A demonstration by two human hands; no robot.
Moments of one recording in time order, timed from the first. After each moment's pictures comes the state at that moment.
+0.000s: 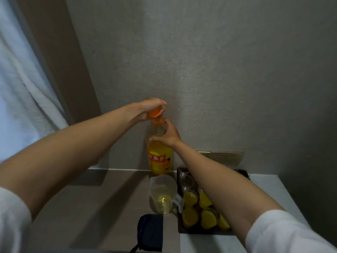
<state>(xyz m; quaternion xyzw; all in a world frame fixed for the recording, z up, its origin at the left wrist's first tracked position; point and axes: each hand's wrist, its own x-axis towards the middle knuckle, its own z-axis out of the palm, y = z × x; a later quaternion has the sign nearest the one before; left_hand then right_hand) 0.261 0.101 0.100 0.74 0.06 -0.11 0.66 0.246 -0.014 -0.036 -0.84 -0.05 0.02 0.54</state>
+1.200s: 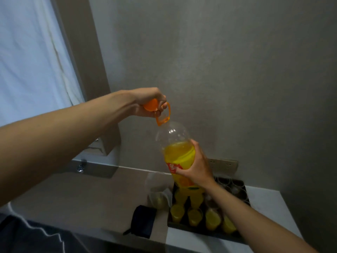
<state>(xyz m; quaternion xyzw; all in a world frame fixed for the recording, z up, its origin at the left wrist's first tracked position) 0.081 0.028 0.221 0.76 0.09 -0.12 0.63 0.072 -0.187 -0.027 -0.85 -0.19 -0.15 0.46</state>
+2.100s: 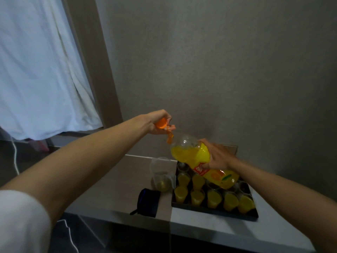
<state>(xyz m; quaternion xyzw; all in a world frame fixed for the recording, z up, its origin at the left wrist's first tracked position) 0.048 0.007 0.118 0.67 0.17 -0.17 0.70 0.071 -0.253 -0.015 -0.95 -0.26 0.05 0.15</state>
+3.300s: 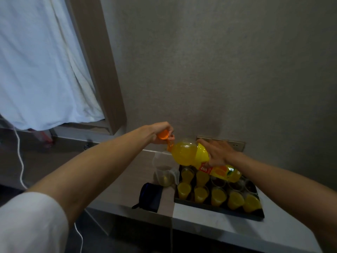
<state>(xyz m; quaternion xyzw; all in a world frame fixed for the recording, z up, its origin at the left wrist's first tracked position) 0.096 0.034 0.016 0.68 0.18 -0.21 0.68 0.103 -0.229 -0.033 -0.95 -0.31 0.03 -0.07</state>
